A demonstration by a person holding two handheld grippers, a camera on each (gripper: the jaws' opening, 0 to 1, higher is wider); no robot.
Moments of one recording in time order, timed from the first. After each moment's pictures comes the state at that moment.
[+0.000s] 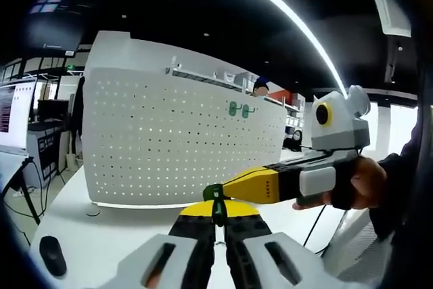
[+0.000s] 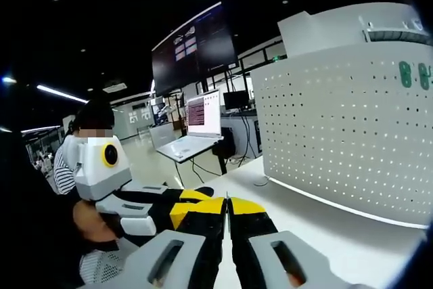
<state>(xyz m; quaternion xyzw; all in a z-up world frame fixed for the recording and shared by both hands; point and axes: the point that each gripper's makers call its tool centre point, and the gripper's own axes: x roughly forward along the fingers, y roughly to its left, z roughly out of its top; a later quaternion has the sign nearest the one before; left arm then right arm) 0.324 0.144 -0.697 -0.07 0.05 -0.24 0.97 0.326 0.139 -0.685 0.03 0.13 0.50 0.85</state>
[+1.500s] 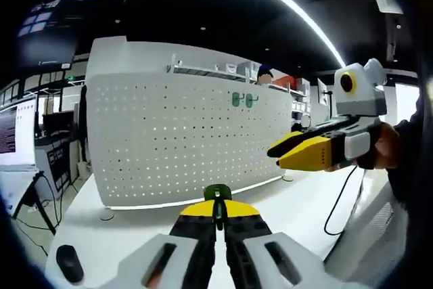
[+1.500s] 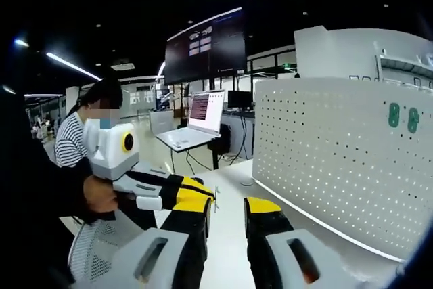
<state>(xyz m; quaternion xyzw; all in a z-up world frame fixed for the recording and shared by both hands) 0.327 0.145 -0.701 0.00 0.07 -0.21 0.98 0.316 0.084 -0.661 -0.07 0.09 0.51 0.85</state>
